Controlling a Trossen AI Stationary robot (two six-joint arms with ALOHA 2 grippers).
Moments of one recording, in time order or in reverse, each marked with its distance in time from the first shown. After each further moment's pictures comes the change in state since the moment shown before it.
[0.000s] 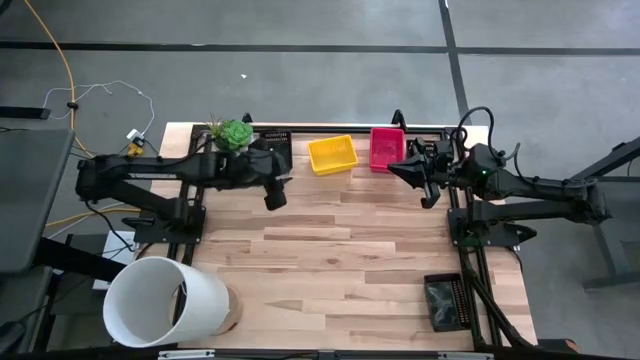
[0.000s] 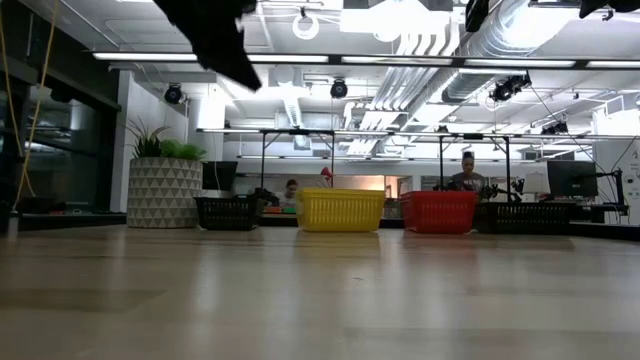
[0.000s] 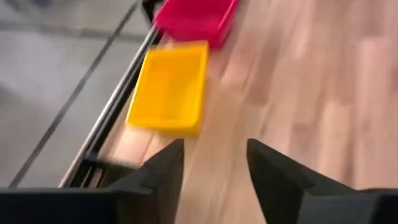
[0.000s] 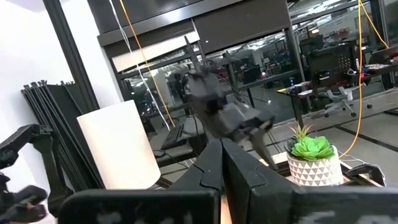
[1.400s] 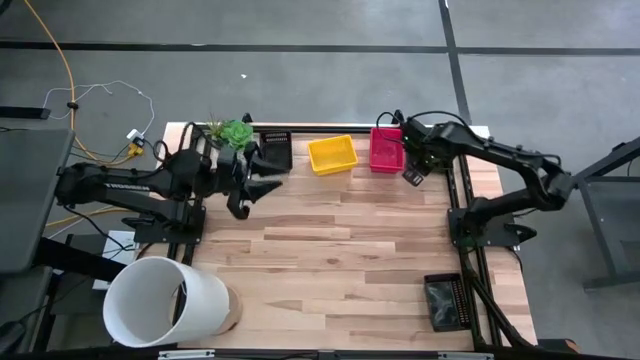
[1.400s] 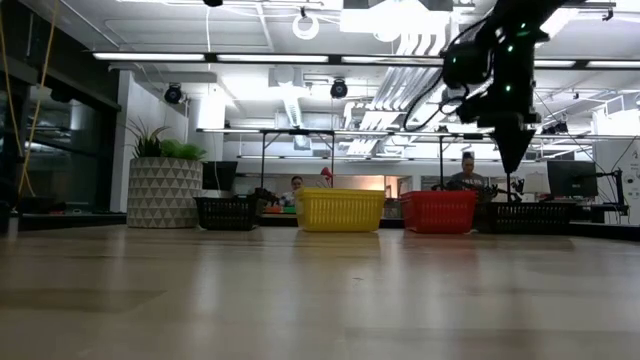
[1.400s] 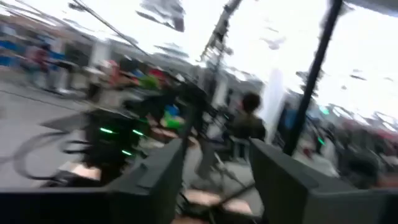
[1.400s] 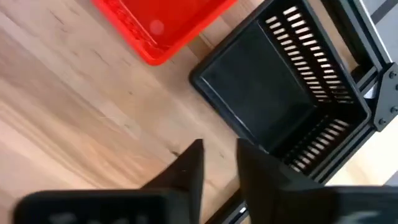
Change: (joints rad) left arm -0.088 -0.311 -0.314 0.984 0.372 -0.284; right arm -0.474 0.572 0.359 -1.442 0.395 -0.246
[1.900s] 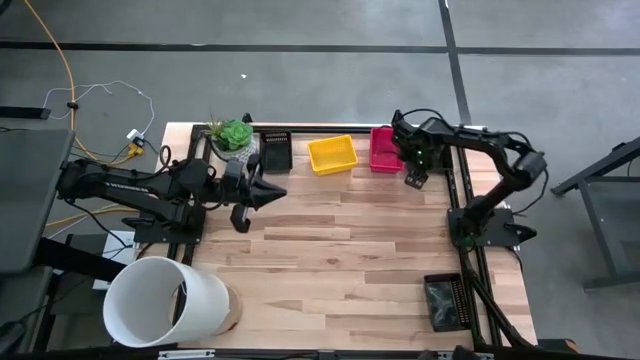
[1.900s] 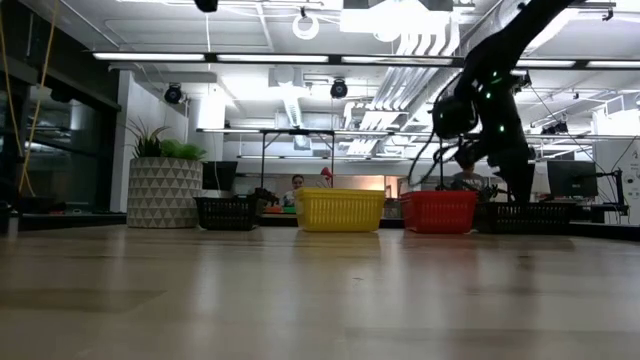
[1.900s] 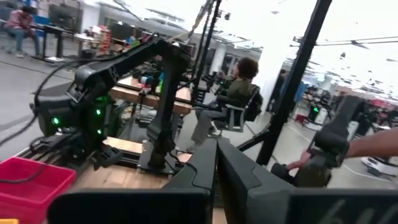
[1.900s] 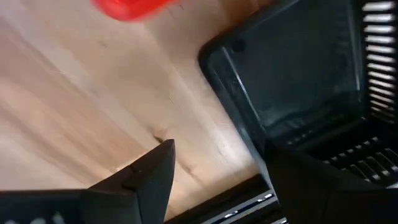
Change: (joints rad) left arm -0.099 0.000 0.000 -0.138 -0.054 0.014; right arm -0.119 0.272 -0.002 0.015 -0.057 -0.288
